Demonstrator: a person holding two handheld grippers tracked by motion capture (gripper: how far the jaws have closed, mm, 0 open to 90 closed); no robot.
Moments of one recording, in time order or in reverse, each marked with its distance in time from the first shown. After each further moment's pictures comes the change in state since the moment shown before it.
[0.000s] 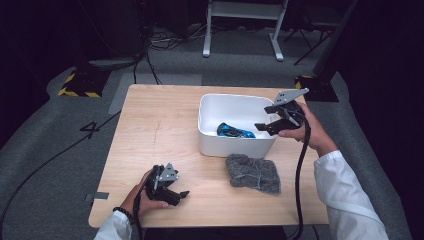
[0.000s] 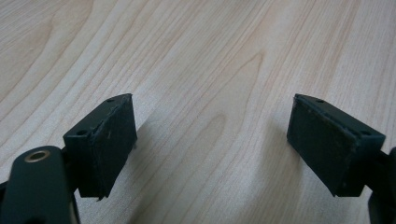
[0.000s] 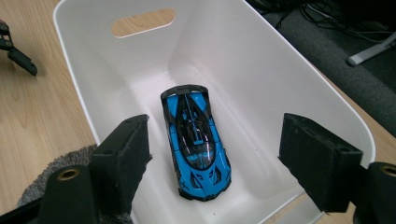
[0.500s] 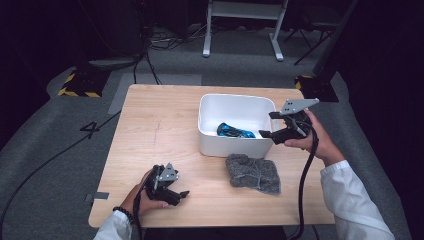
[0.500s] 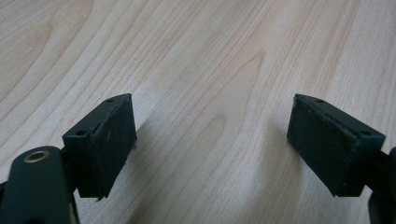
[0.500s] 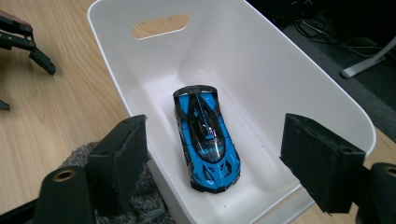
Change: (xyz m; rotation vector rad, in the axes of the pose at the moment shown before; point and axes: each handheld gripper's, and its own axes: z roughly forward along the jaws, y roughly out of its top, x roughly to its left) left arm 0.000 0.000 0.000 0.001 0.000 0.000; right arm 0.021 -0.016 -0.020 -0.060 -0.016 -0.017
